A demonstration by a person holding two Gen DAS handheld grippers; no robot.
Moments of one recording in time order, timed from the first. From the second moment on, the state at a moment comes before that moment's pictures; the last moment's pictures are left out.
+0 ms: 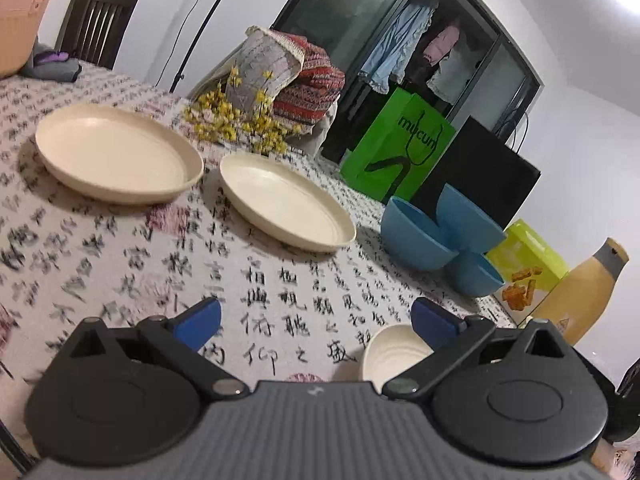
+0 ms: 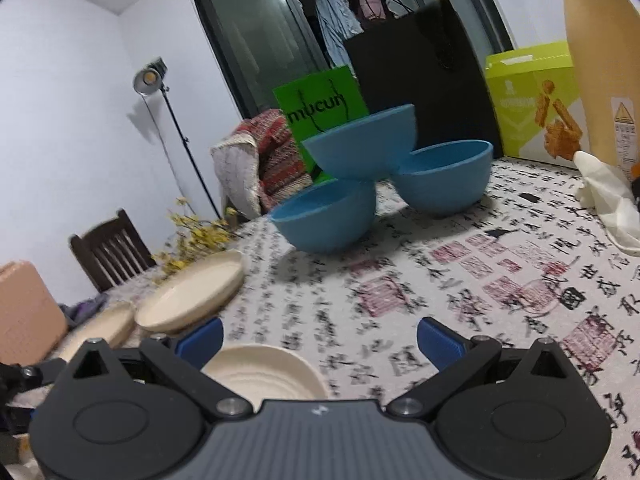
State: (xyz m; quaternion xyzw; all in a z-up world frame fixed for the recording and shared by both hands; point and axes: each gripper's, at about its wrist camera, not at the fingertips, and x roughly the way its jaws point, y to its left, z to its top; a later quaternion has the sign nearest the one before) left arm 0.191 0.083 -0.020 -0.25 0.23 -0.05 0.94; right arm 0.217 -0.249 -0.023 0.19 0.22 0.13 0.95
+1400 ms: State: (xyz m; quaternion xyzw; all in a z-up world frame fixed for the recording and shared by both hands) left arm 0.174 0.193 0.043 -0.22 0.18 0.02 0.96; right arm 0.252 -0.122 0.046 0.17 0.25 0.18 0.94
